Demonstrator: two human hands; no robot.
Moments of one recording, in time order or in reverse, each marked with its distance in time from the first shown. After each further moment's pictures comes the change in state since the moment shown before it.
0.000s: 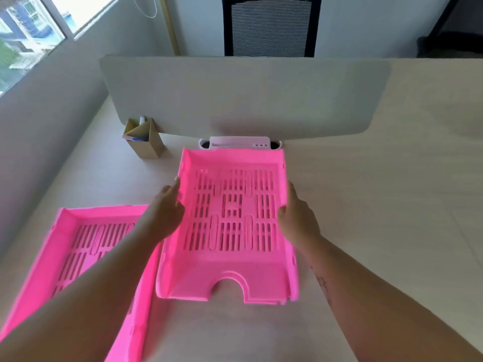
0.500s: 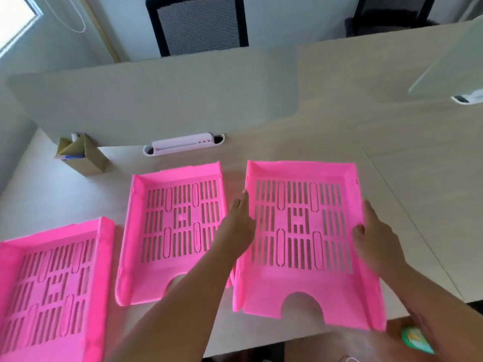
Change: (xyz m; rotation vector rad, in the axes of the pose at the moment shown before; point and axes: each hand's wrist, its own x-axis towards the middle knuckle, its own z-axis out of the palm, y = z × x) left_hand -0.083 0.186 0.167 -0.093 -0.254 0.284; right_hand -0.105 0.226 -0.123 -0.053 0.233 0.300
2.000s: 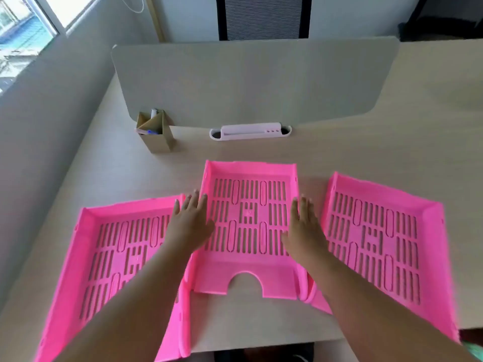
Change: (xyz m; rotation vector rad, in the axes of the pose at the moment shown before) left_hand -0.050 -0.248 -0.169 0.546 0.091 -0.085; right_hand -0.083 -0.233 0.193 -0.368 -0.176 -0.404
